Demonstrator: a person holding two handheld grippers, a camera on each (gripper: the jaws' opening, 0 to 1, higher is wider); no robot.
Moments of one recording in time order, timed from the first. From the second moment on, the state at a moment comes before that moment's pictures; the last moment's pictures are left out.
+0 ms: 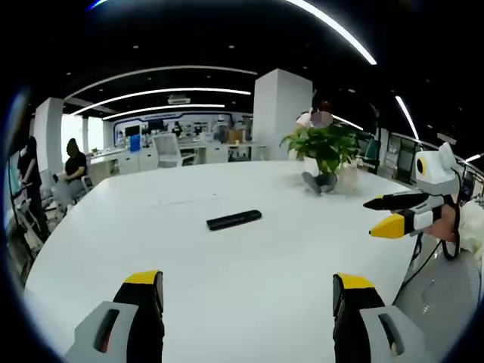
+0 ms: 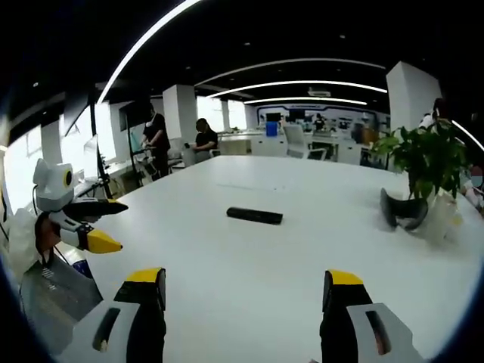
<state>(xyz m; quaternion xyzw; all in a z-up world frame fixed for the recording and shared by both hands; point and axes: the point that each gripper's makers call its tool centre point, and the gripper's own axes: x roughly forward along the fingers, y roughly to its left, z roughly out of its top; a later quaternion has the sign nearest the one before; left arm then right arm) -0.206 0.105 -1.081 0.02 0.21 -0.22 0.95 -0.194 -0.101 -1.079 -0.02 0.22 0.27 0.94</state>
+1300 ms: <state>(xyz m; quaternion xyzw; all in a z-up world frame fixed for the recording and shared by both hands) -0.204 0.106 -1.079 0.03 0.20 -0.23 0.95 -0.195 -0.098 -1.079 -0.03 0.23 0.28 0.93</state>
